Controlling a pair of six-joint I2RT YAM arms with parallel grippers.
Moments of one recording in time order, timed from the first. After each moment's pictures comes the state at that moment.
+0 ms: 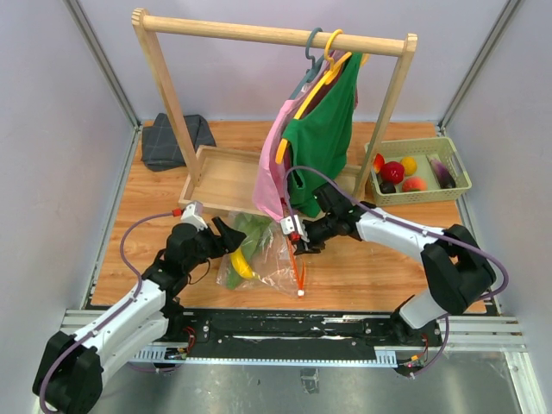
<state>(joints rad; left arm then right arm) -0.45 0.73 0.21 0.12 0.04 -0.76 0.66 1.52 0.89 -0.38 -0.79 -1.04</state>
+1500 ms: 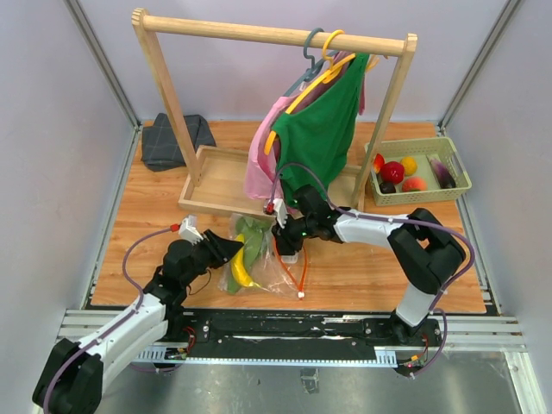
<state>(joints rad) -0.45 0.67 0.02 0.34 0.11 -0.93 0.76 1.72 0.93 -0.05 -0.65 -0.22</state>
